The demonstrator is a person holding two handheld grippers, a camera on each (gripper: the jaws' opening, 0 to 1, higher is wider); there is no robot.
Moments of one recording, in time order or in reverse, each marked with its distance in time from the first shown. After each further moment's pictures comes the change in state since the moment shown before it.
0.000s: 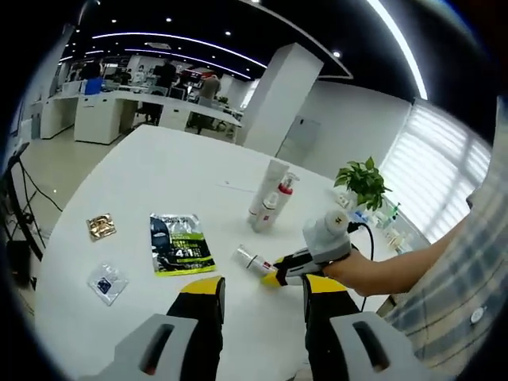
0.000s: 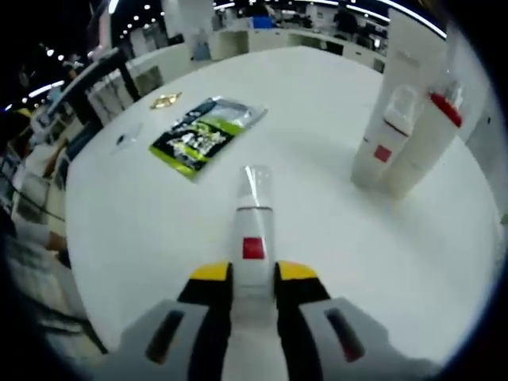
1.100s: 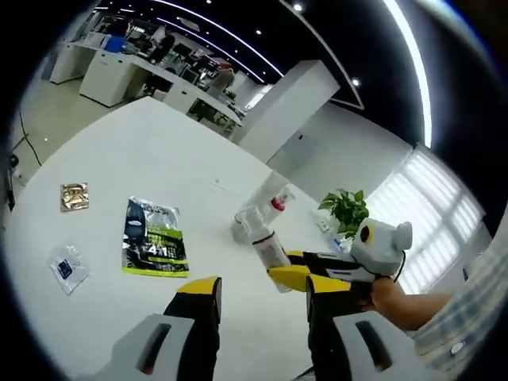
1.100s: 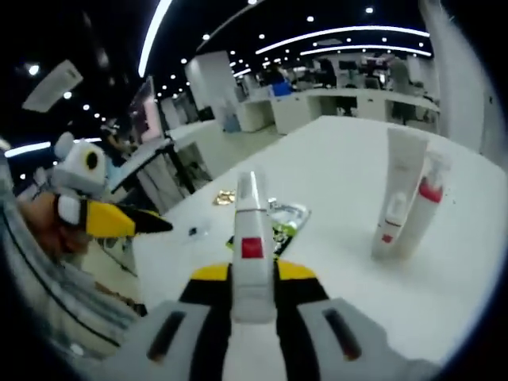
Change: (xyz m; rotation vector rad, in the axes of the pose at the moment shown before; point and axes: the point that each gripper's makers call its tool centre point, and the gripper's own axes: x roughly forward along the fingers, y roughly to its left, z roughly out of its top) left arm 0.040 -0.008 0.030 -0.235 -0.015 -0.166; right arm -0.112 0.058 0.096 0.081 -0.443 0.224
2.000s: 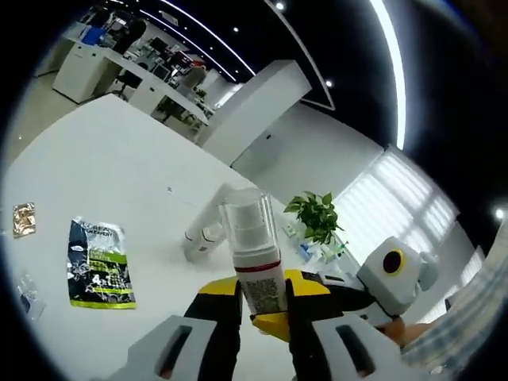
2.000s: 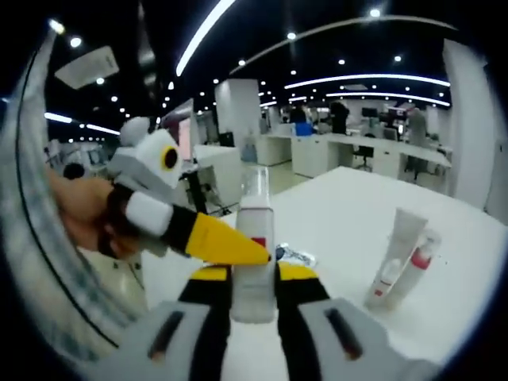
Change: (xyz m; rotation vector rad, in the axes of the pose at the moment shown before) left arm 0.041 -0.054 0.024 0.032 0.023 -0.182; right arm -0.024 0.032 0.045 -0.188 -0.159 0.039
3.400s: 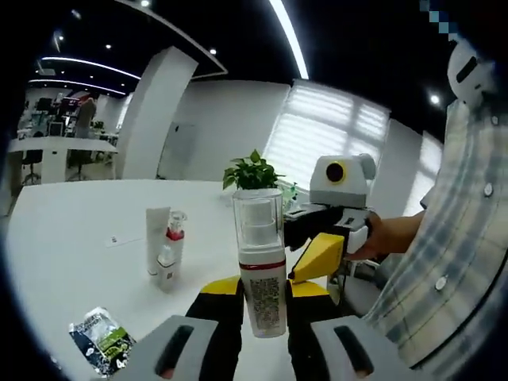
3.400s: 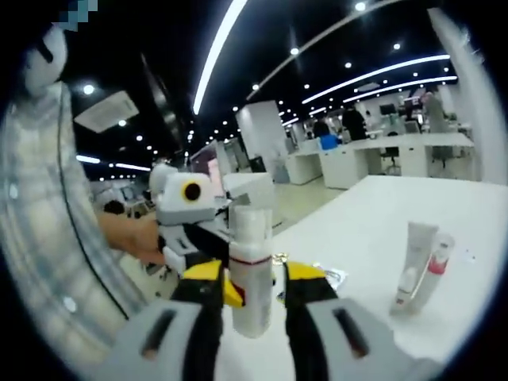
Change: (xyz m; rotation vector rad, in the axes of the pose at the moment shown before) left arm -0.010 -0.042 -0.016 0.557 0.197 -0.293; right arm -0.041 0.011 0.044 0.146 -0.120 0.223
